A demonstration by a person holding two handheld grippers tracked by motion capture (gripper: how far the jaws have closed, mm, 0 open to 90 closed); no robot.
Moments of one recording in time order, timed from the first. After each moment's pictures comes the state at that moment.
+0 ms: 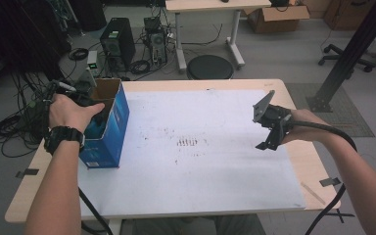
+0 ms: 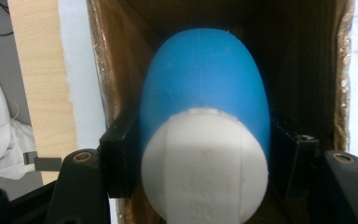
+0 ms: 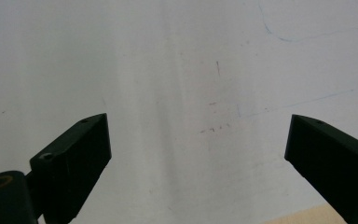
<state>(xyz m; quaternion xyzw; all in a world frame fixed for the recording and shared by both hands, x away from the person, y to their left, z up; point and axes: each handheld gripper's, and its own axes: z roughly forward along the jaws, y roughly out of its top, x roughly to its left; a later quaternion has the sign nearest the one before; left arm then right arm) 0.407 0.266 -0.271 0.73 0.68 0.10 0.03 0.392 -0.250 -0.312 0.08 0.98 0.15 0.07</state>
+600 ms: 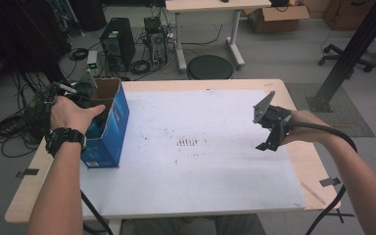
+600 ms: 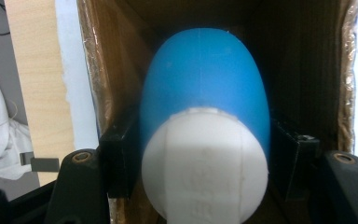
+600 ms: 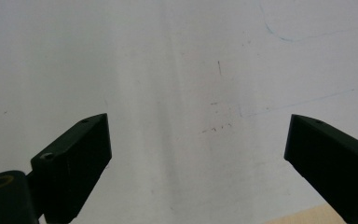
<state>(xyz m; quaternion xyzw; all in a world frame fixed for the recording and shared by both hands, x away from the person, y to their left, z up) 0.406 0.266 -0.274 0.73 0.68 0.10 0.03 0.389 -0.250 -0.312 0.08 0.98 0.15 0.07</state>
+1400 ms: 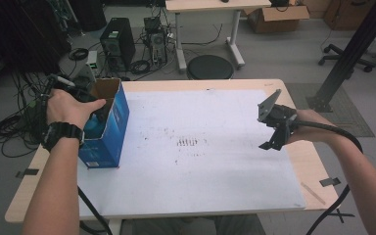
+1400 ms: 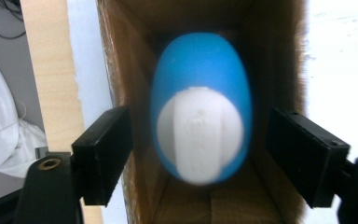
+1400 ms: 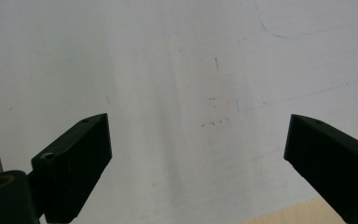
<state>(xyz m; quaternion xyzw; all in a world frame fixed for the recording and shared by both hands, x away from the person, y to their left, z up) 0.403 0.260 -0.249 0.73 0.67 0.10 0.03 0.387 -0.259 -0.305 0.08 0.98 0.16 0.07</state>
